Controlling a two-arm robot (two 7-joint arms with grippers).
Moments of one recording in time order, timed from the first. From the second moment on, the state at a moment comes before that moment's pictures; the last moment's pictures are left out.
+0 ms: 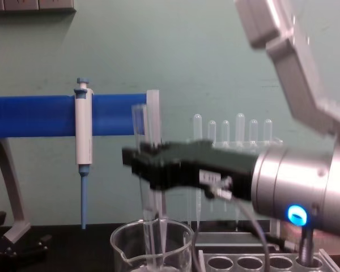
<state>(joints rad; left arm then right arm) -0.20 0.60 0.45 -1.41 -0.25 -0.12 0.03 0.32 0.30 -0.56 -1.63 0.31 0.09 0.34</state>
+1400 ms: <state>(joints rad) -0.20 0.60 0.45 -1.41 -0.25 -0.12 0.03 0.23 0.22 -0.50 -1.48 0.24 -0.08 0.35</state>
